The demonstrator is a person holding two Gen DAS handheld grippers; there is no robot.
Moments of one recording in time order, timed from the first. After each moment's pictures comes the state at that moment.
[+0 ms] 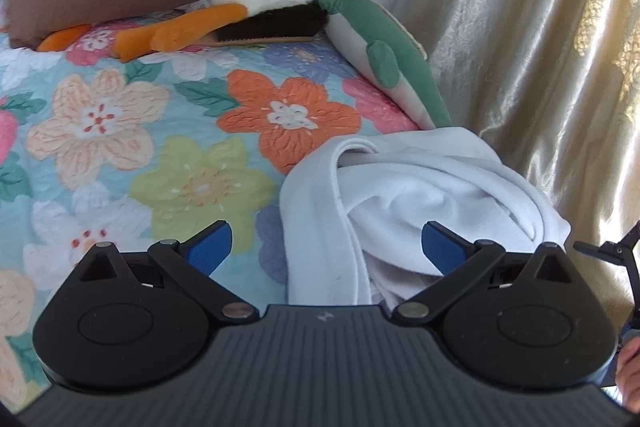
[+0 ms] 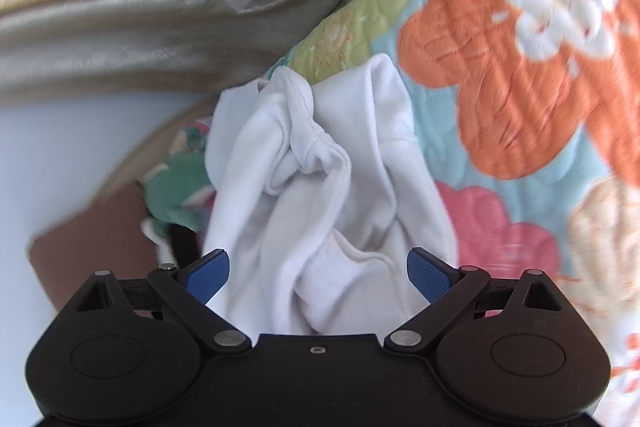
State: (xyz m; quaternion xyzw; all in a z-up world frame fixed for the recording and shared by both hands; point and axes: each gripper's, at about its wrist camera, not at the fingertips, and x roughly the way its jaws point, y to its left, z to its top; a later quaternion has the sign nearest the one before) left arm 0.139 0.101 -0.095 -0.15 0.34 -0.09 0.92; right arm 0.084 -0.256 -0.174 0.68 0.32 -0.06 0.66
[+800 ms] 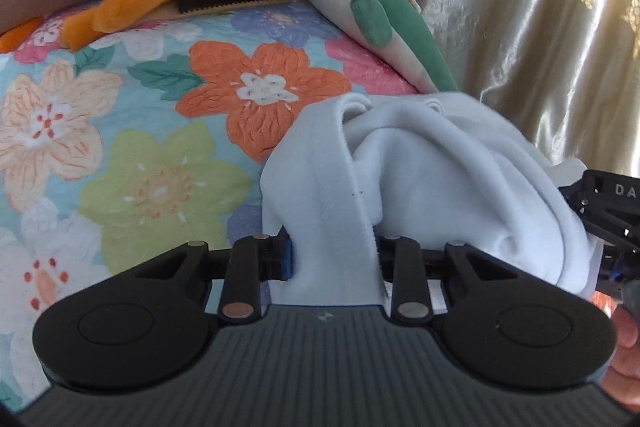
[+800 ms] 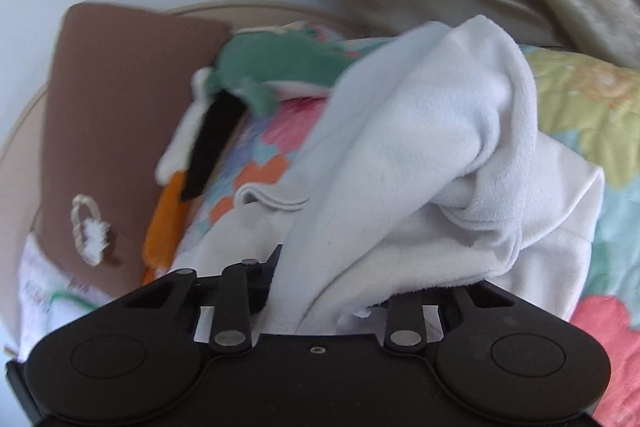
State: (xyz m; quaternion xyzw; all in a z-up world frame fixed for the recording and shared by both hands) left arm 0.178 0.084 -0.119 -0.12 0.38 -0.11 0.91; right arm 0.180 -0.165 -0.127 0.38 0.36 0.13 0.84
